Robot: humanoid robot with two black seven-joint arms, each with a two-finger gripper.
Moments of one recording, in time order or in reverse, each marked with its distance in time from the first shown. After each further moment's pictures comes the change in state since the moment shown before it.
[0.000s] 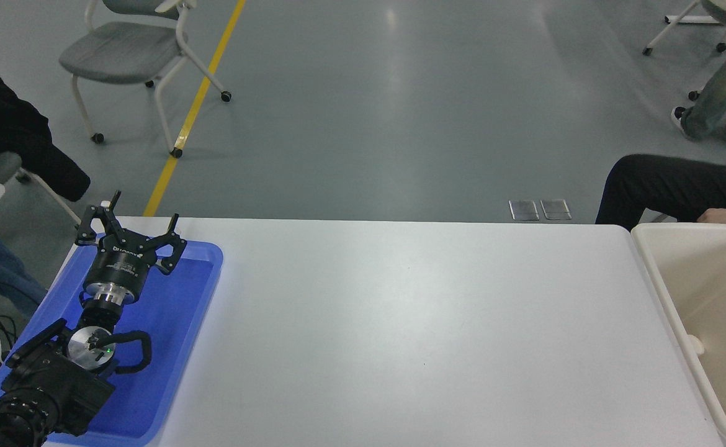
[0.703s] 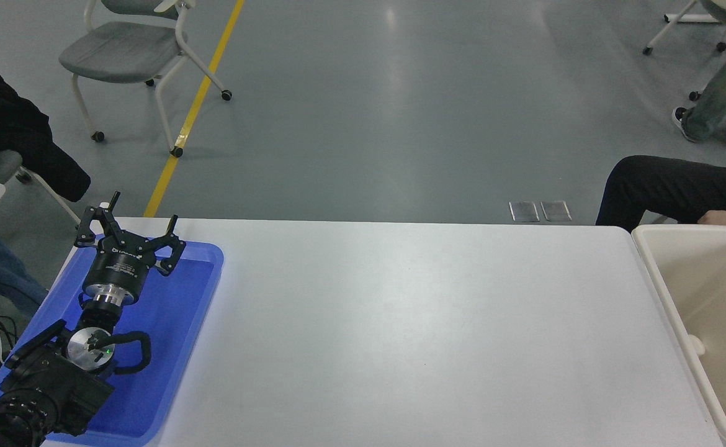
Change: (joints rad) left arm 0.001 0.003 -0.001 0.001 0.000 0.000 -0.001; right arm -0.710 0.286 0.402 -0.512 0.409 -0.395 0.008
